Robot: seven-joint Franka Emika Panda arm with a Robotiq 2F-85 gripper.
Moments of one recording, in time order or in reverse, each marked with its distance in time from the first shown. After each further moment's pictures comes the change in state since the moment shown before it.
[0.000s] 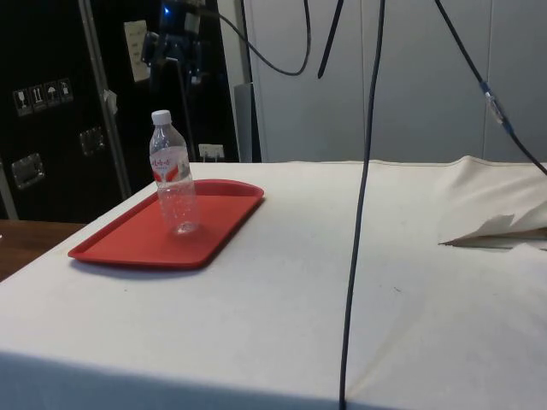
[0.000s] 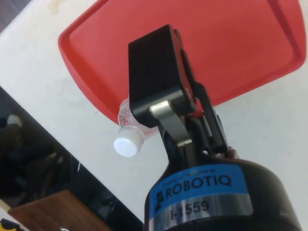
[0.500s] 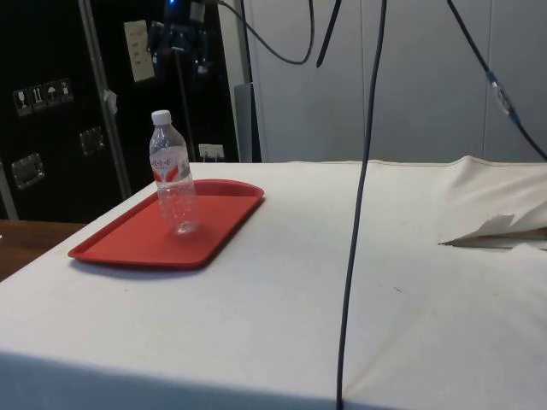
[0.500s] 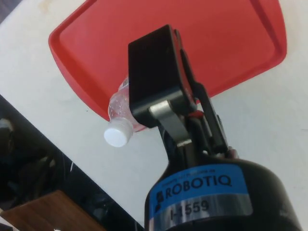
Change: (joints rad) arm 0.007 -0.037 -0.014 -0.021 -0.045 -0.006 -0.003
